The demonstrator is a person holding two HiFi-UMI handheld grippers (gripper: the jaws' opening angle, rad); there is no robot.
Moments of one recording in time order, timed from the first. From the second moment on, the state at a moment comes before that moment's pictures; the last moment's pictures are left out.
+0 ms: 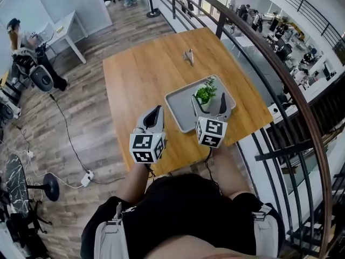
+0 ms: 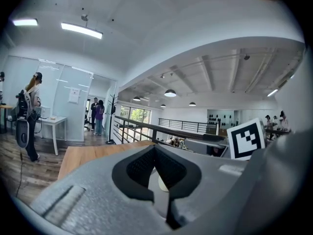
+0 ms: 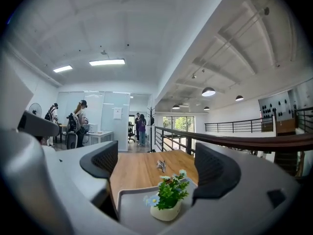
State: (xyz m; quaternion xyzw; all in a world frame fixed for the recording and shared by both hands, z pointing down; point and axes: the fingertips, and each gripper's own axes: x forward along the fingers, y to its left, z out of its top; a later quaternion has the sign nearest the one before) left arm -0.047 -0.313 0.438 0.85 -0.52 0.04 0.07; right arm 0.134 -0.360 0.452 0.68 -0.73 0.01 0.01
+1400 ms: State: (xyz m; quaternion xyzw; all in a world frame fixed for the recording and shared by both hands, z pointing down) left arm -0.085 -0.286 0.452 0.82 -0.56 0.06 0.07; right arm 0.130 -0.365 0.629 0.68 -0.71 0.12 0.14
